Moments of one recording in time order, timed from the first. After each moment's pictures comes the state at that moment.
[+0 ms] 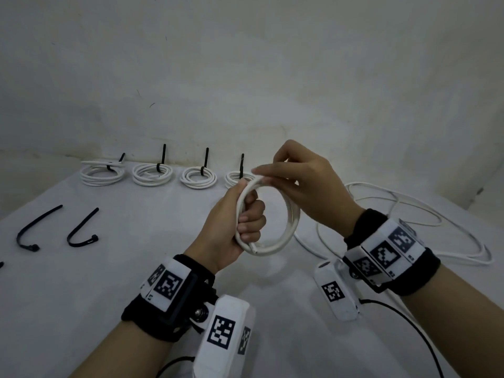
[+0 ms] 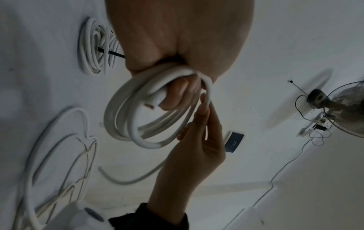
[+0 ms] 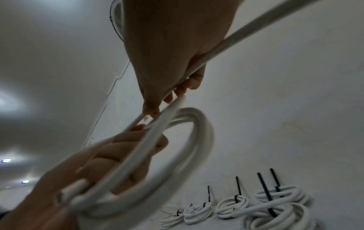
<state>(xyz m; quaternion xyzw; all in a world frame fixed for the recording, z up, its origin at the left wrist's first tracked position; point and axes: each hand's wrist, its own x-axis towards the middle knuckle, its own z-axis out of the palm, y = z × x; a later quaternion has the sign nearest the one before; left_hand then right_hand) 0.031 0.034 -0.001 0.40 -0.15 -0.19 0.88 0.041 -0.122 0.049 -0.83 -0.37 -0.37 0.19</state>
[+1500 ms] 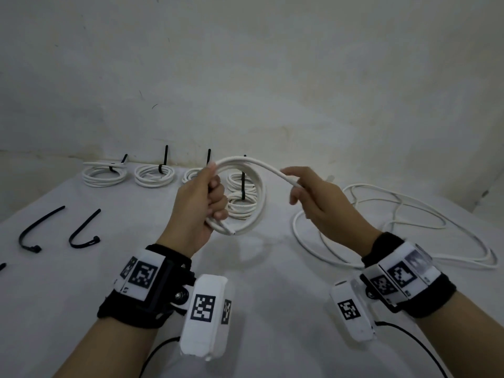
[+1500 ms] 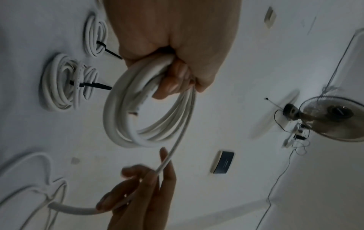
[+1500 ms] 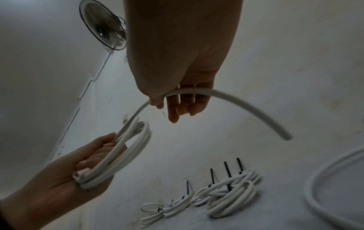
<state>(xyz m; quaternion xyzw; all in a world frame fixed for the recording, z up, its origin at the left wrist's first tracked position) 0.046 0.066 0.013 0.48 -0.07 -0.02 0.87 0.044 -0.156 0.017 -0.89 -0.30 -0.24 0.27</state>
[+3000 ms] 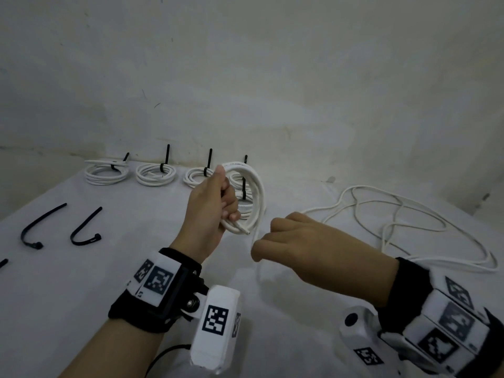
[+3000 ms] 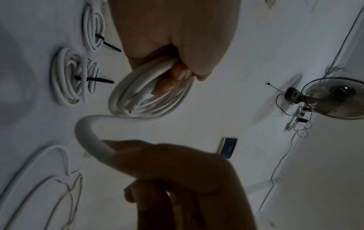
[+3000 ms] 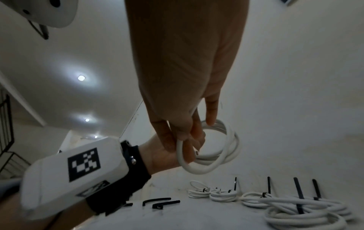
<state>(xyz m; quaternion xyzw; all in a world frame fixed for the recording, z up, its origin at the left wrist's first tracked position) 0.042 0.052 0.004 0.48 -0.10 0.02 0.87 -0.014 -0.123 0.020 -0.84 -0.50 -0.20 -0.10</state>
